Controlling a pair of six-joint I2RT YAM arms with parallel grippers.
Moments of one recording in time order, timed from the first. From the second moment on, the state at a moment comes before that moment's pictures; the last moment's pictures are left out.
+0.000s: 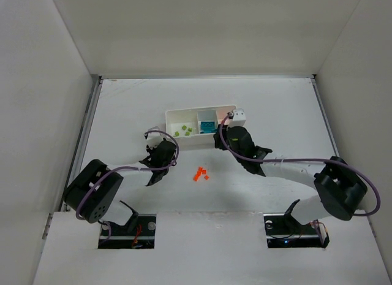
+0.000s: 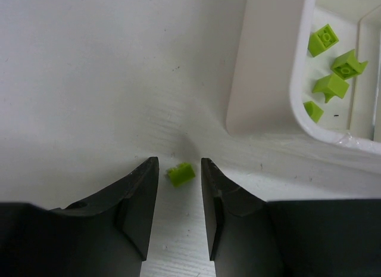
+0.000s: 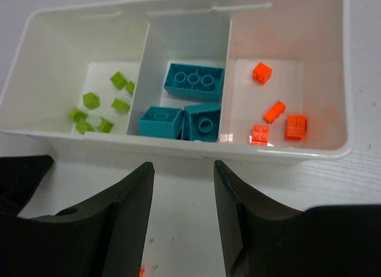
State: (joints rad) left arm -0.62 1.42 0.41 0.30 -0.61 -0.75; right arm 0.79 1.44 0.76 0.28 0.43 0.44
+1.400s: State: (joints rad) left arm -0.72 1.21 0.69 0.09 -0.61 -0.69; right arm 1.13 1.47 0.56 0.28 0.51 0.66
